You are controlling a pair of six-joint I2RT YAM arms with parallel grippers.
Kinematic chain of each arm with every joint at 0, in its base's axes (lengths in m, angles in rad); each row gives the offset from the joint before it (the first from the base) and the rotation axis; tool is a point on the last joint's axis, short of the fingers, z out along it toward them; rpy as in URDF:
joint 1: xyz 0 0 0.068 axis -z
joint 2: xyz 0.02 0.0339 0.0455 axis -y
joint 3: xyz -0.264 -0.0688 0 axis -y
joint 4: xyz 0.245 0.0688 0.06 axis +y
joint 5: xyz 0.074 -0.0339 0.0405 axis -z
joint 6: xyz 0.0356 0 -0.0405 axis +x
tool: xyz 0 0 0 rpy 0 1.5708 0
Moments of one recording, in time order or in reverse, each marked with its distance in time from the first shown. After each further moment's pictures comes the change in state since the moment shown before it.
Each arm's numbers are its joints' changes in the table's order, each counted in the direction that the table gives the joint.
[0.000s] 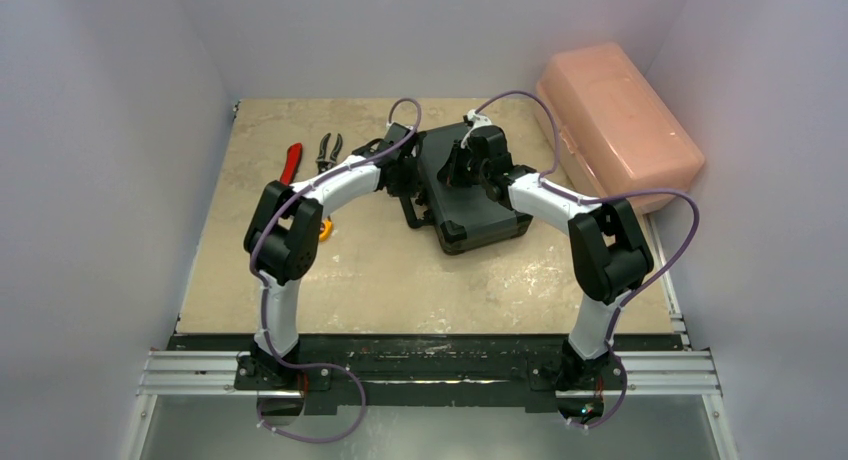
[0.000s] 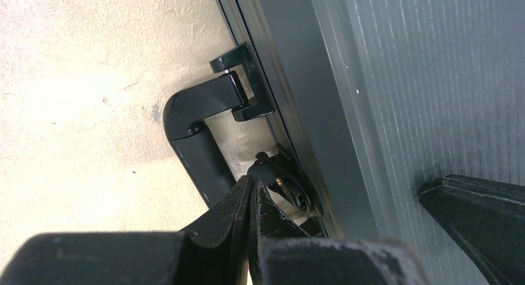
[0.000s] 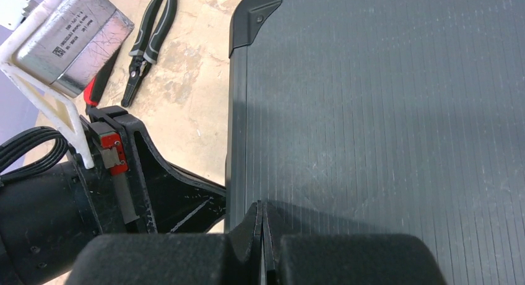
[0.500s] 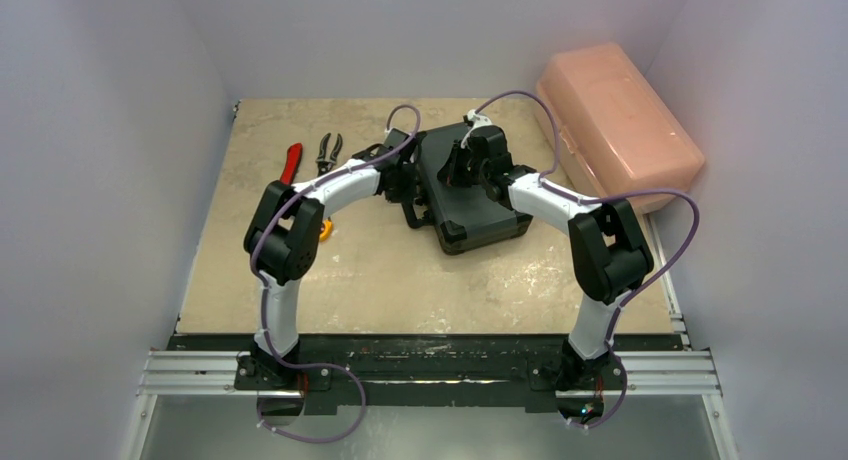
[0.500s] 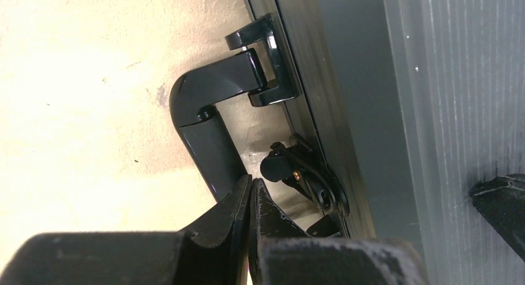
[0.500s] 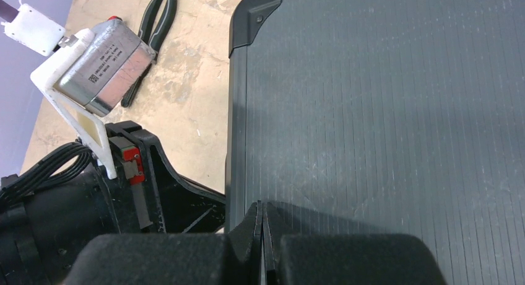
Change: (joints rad) left arm 0.001 -0.002 -0.046 -0.012 0.007 -0.016; right arm 0.000 0.000 0.000 0.000 0.000 0.000
